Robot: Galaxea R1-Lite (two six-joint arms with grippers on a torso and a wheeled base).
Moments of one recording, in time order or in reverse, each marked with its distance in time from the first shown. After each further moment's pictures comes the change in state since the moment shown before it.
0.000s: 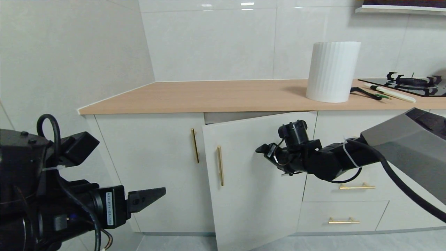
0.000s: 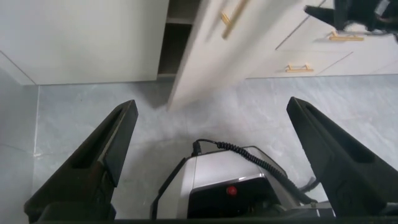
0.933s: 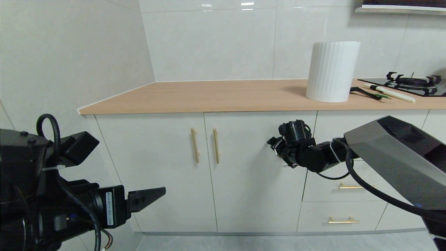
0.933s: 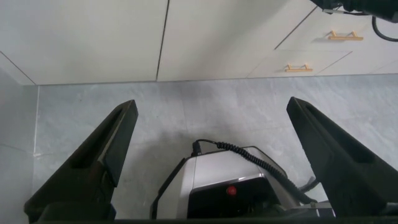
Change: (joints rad) left arm 0.000 -0.001 0.000 0.000 0.000 0.000; right arm -0.079 0.159 -0.197 0.009 -0.172 0.074
